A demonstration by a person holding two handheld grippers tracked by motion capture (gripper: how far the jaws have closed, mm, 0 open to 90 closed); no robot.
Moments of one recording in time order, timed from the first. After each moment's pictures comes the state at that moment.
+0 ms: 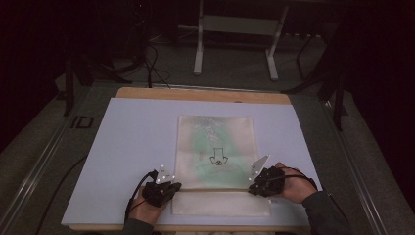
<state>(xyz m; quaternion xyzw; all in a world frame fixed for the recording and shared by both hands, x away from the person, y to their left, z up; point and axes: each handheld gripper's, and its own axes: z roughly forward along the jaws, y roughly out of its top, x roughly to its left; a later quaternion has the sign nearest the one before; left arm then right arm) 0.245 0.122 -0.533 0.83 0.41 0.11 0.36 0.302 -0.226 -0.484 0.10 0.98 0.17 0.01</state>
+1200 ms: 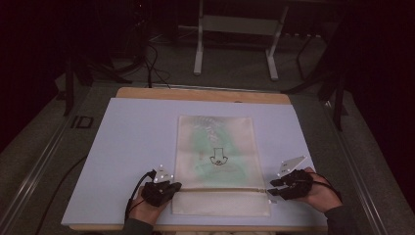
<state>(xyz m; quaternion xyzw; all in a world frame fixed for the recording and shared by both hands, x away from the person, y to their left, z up) 0.246 0.125 -0.535 0.82 0.42 0.10 0.37 0.294 -0.301 -0.484 0.21 0.95 0.24 0.04</state>
